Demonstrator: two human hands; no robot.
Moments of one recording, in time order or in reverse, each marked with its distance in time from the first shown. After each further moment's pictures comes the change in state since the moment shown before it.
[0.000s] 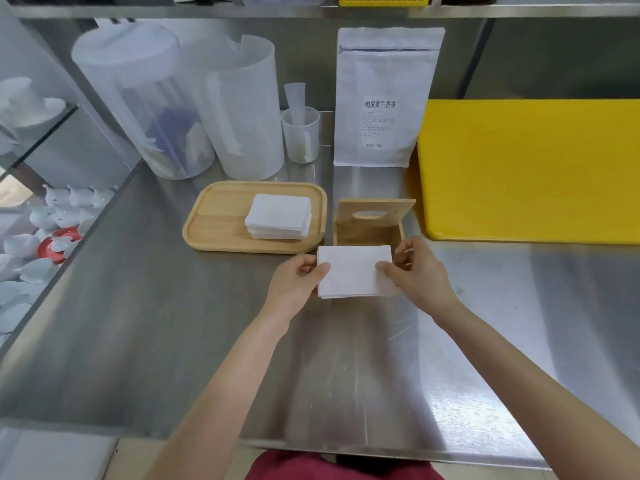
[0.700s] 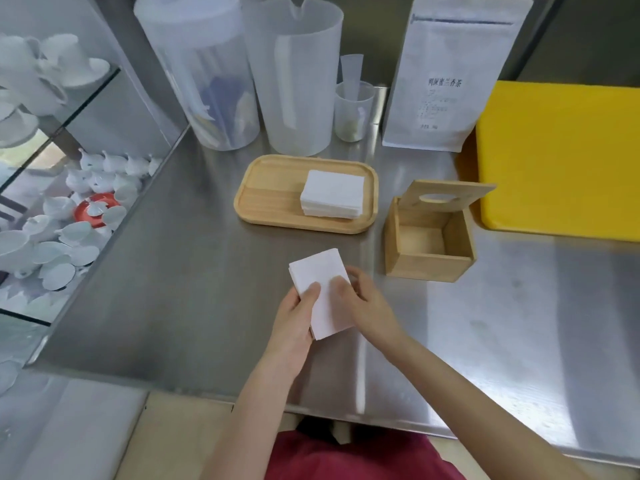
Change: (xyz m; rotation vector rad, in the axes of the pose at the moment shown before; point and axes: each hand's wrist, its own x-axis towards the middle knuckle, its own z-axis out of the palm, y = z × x) left_hand -0.051 -0.063 -0.070 -0.668 -0.051 -0.192; right_hand -0.064 -0.037 0.136 0.225 -0.346 0.106
